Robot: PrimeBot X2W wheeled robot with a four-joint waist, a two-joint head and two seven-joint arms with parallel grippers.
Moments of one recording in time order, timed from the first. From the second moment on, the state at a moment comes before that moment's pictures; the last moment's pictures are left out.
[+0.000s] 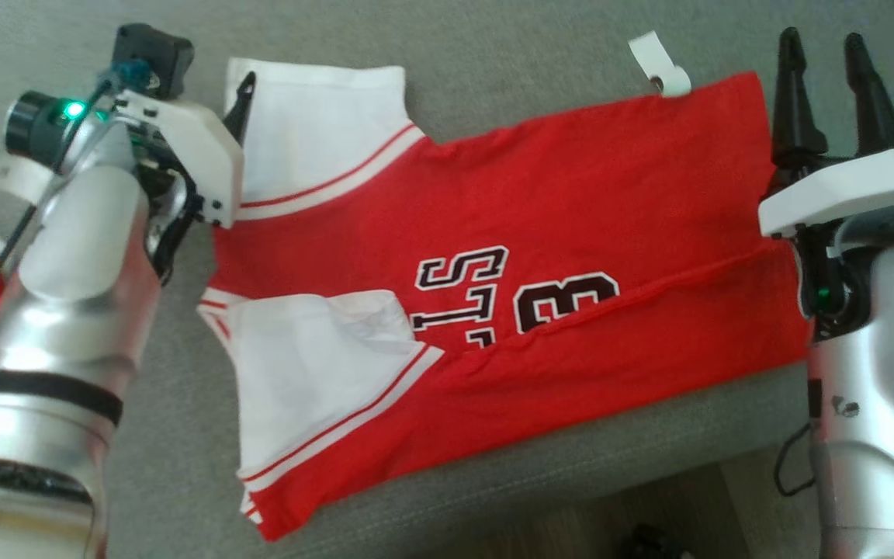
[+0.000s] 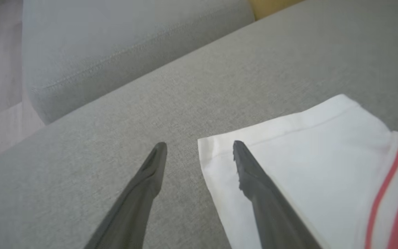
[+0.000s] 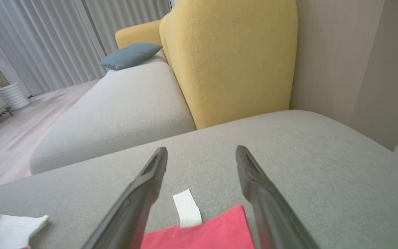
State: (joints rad) left arm -0.94 0.22 -0.47 0.90 -0.20 -0.11 0.00; right arm -0.55 -0.05 -0.10 0.28 0.26 0.13 0.06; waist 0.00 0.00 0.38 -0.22
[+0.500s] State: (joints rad) left arm -1.05 0.20 -0.56 1.12 -0.22 -0.13 -0.07; right arm -0.55 -0.05 -0.12 0.29 0.26 0.13 0.05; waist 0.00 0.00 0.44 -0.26
